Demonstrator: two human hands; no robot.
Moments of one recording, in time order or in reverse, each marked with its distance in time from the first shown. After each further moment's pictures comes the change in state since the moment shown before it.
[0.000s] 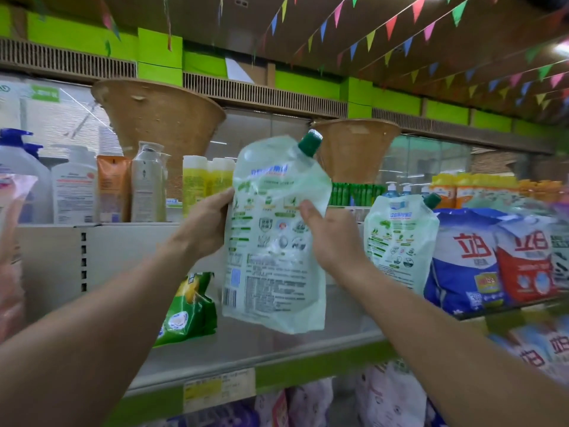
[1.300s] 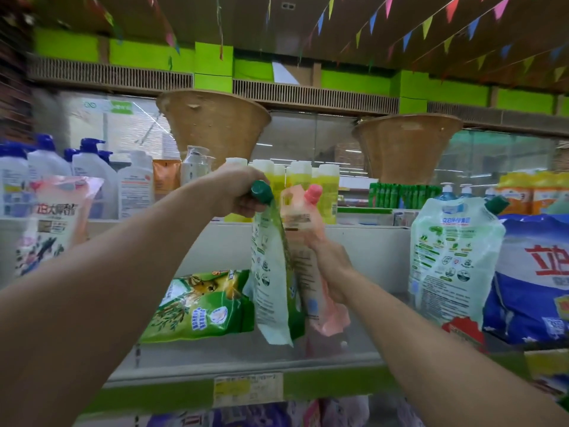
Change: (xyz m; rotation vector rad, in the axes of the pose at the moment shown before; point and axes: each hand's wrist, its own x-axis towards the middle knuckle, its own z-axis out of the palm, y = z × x) left_hand -0.004 0.080 0.032 0.648 0.379 -0.207; right_hand 0.030 0.071 0.071 0.235 -0.253 0.424
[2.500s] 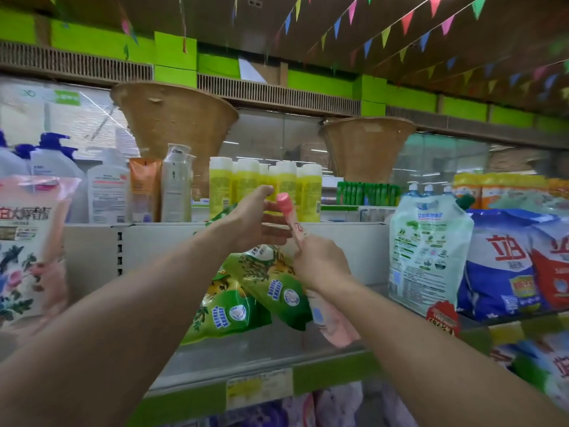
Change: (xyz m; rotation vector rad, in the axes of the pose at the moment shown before) left_hand 0.026 -0.060 0.032 -0.410 -0.405 -0.085; right_hand -0.033 -0.024 0.022 -0.989 0.221 -0.180
